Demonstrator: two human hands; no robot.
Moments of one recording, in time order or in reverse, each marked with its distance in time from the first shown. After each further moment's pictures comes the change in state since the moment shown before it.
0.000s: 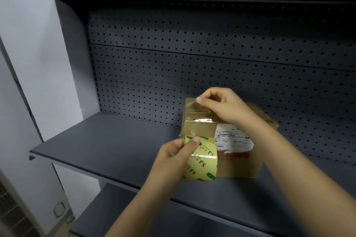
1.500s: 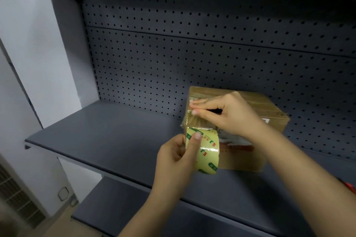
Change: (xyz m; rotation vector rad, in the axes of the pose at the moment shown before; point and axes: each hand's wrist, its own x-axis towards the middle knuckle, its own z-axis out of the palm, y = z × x) left_hand 0.007 -0.026 0.007 0.081 0.201 0.258; right_hand -0.017 0.016 0.012 -0.275 -0.100 -0.397
